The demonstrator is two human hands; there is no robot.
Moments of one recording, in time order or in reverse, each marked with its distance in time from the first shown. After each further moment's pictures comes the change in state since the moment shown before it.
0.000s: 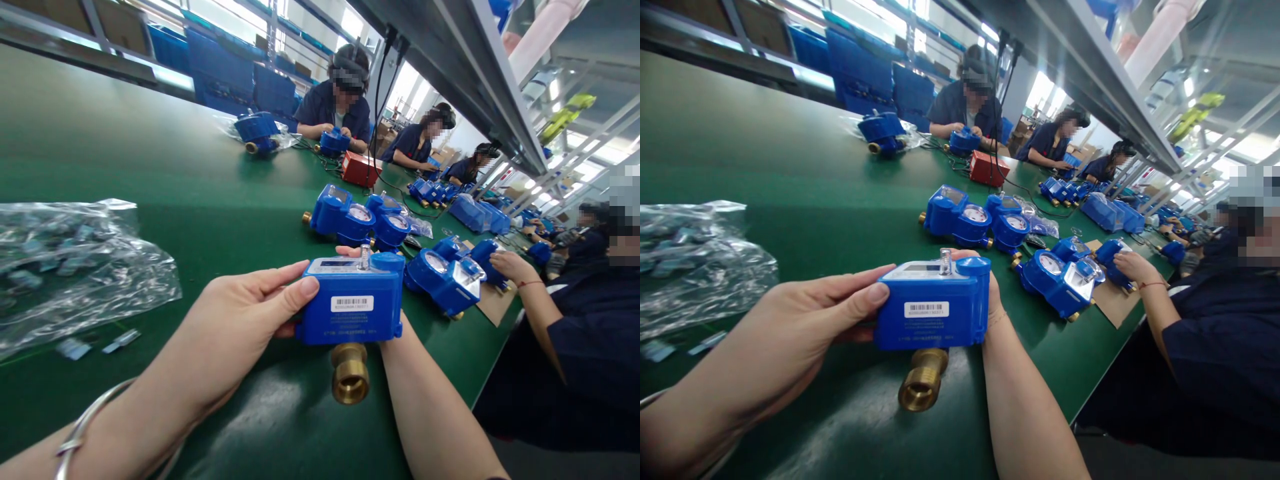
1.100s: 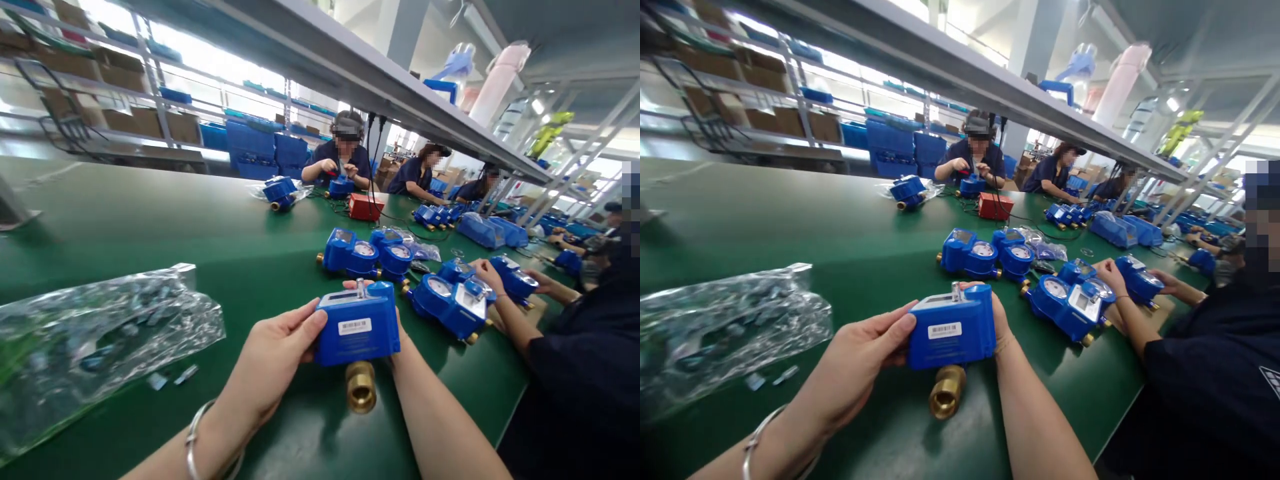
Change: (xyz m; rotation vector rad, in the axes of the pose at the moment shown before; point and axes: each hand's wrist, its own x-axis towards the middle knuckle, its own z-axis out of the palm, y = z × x) left_hand -0.016 0.013 0.008 -0.046 -0.007 -0.030; right_hand 0.003 0.000 0.003 0.081 -0.131 -0.098
